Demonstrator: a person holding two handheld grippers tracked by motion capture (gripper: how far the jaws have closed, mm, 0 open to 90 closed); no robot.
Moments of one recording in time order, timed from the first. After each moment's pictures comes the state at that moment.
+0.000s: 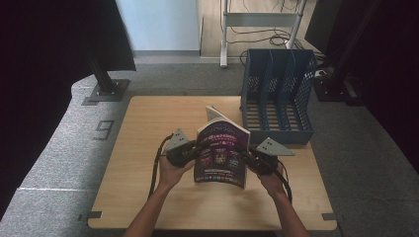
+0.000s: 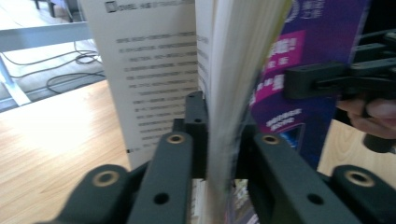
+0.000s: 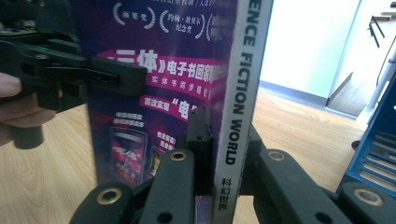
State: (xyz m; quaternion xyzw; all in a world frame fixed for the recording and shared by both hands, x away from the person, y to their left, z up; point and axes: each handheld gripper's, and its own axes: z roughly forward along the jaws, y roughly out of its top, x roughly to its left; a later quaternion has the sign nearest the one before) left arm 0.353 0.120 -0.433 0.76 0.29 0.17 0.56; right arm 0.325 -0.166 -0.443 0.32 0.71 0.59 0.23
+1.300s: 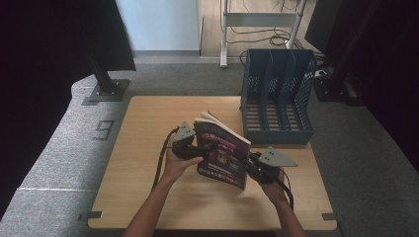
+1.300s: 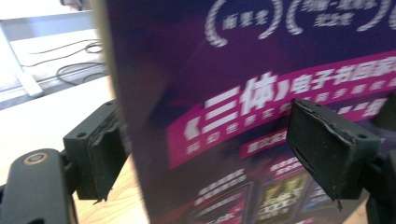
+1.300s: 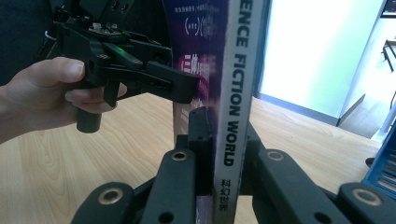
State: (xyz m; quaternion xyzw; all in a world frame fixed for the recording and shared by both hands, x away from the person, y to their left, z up) left arm 0.375 0.104 -0.432 0.77 0.30 0.16 0.55; right arm 0.304 -0.168 -0.448 0.28 0.70 0.61 0.24
